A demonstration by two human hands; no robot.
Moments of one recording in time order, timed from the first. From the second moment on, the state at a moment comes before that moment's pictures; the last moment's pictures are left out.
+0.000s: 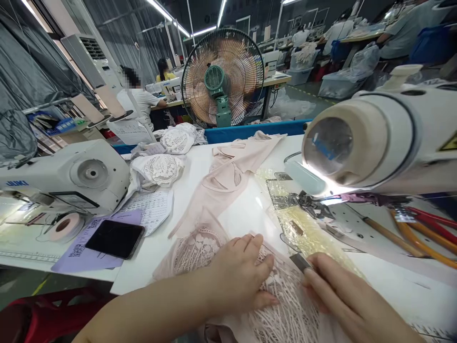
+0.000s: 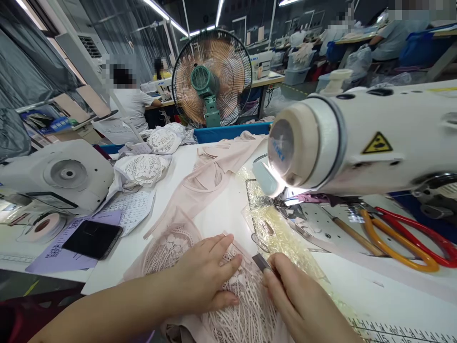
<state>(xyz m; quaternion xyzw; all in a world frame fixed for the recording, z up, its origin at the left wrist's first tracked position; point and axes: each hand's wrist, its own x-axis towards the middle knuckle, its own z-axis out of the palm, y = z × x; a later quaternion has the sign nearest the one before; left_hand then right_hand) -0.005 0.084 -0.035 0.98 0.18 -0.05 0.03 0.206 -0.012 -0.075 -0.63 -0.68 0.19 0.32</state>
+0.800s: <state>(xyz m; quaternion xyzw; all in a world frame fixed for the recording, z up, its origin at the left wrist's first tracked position) -0.003 0.040 -0.040 0.94 0.32 -0.04 0.15 0.176 0.028 -0.081 -0.61 -0.77 -0.01 0.21</state>
